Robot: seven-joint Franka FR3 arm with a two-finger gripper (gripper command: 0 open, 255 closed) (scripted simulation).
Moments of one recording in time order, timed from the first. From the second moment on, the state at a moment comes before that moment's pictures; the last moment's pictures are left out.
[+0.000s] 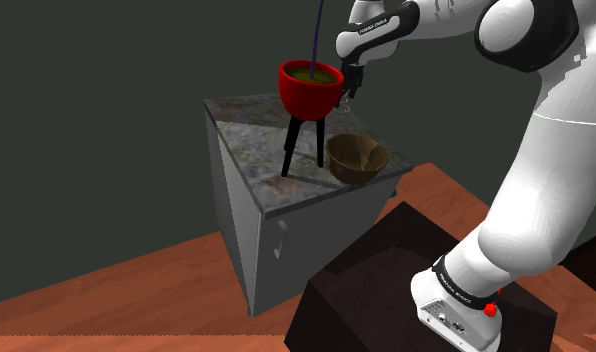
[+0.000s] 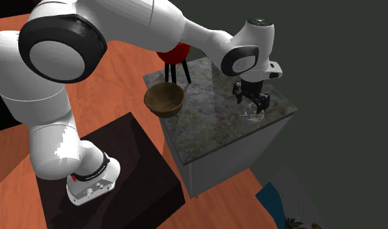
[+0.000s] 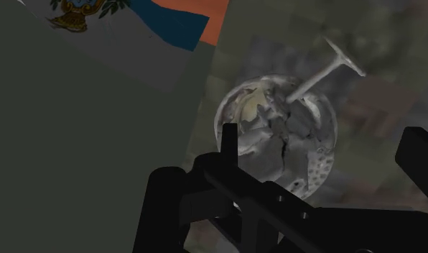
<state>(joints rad) -0.12 0.35 -0.22 -1.77 -0.07 2.23 -0.37</state>
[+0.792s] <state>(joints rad) -0.12 0.34 -0.22 -1.75 -0.07 2.23 -0.37</state>
